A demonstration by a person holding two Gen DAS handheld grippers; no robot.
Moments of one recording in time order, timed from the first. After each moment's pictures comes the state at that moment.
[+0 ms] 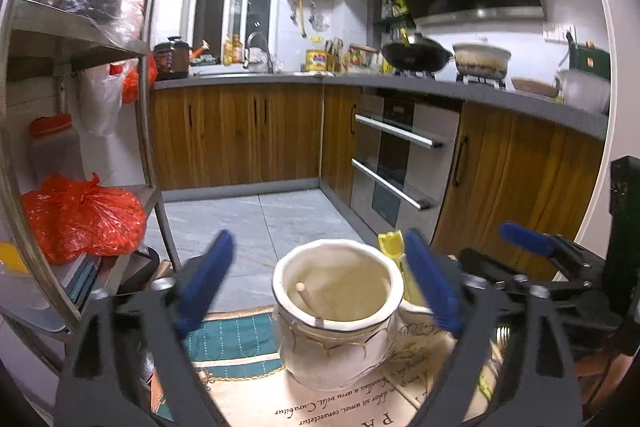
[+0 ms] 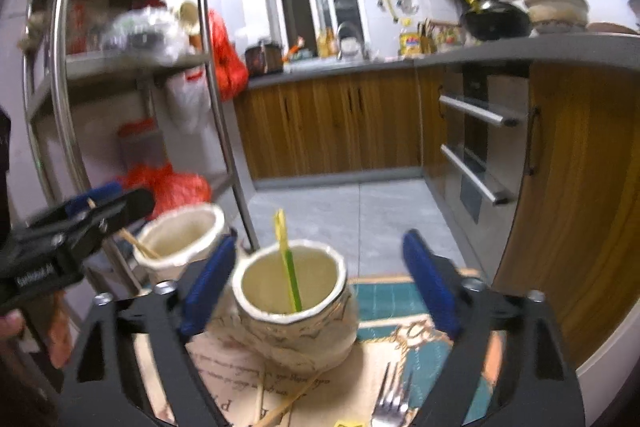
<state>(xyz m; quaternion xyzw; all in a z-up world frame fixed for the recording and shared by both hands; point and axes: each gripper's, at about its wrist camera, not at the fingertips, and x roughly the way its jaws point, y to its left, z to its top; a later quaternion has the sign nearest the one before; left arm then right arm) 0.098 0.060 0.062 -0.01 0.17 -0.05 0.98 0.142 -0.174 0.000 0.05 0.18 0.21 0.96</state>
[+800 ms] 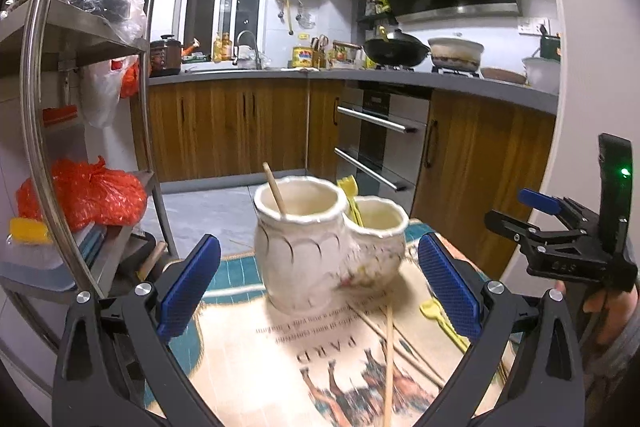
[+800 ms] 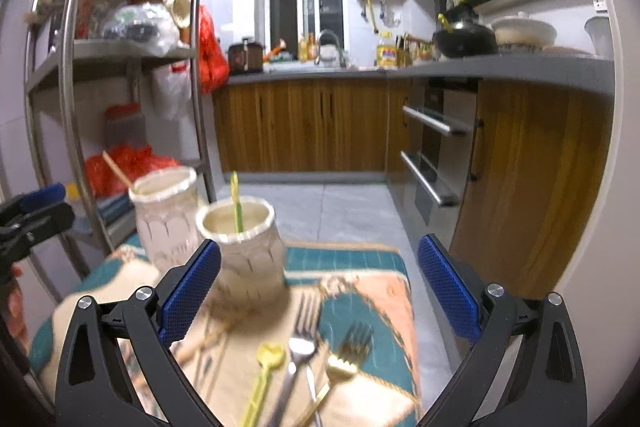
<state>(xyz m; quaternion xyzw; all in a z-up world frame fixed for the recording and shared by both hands) 0.010 0.048 0.044 0.00 0.18 -0.08 0.98 0.081 -0.235 -0.009 -0.01 0.18 0.16 0.97</state>
